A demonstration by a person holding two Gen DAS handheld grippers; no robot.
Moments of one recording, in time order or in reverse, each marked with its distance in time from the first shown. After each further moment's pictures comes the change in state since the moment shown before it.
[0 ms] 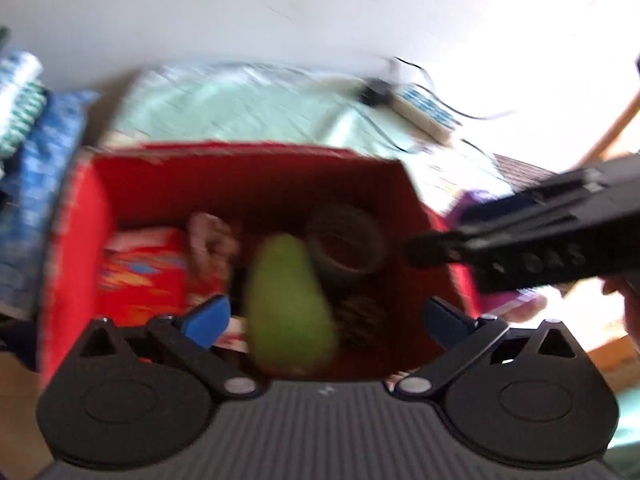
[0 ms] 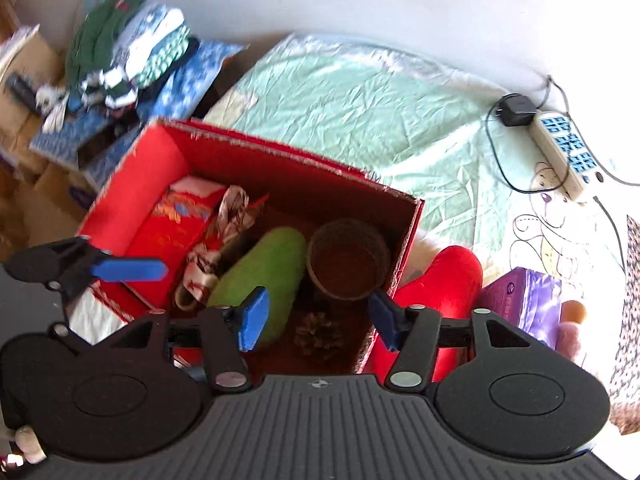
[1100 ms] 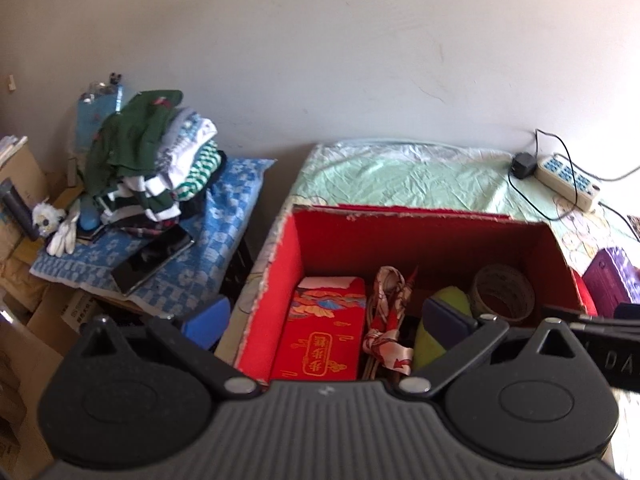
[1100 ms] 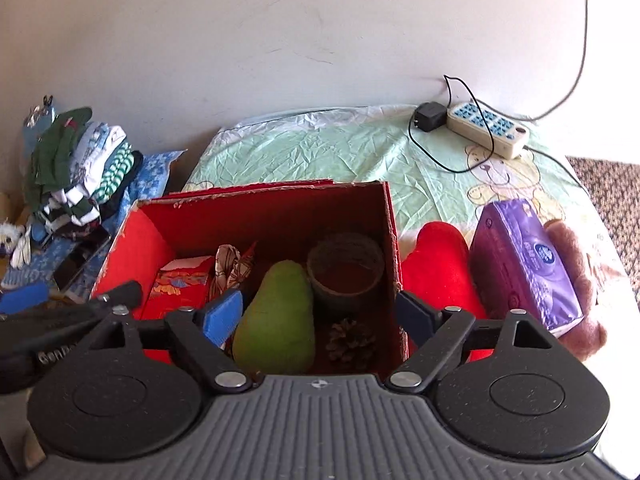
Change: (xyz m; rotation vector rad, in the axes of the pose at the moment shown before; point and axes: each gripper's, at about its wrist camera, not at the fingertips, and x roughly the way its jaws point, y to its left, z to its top) left arm -0.069 0.022 -0.034 -0.050 -0.244 0.436; right arm -0.026 0.045 -0.071 0.311 -0.309 -0.157
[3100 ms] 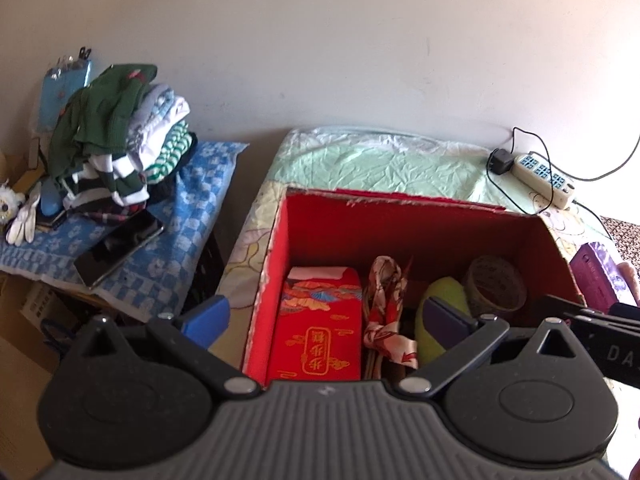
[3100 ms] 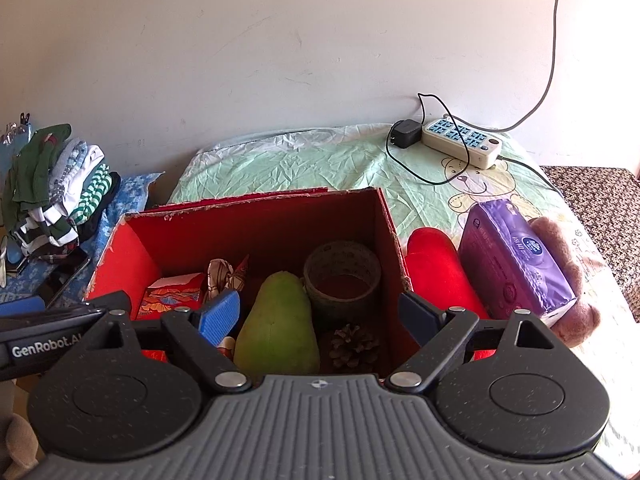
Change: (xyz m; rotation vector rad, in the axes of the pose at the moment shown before) left arm 0.035 0.045 -0.005 -0.009 0.054 -0.177; right arm 0.004 0.027 -0.018 0.064 -0.086 -0.110
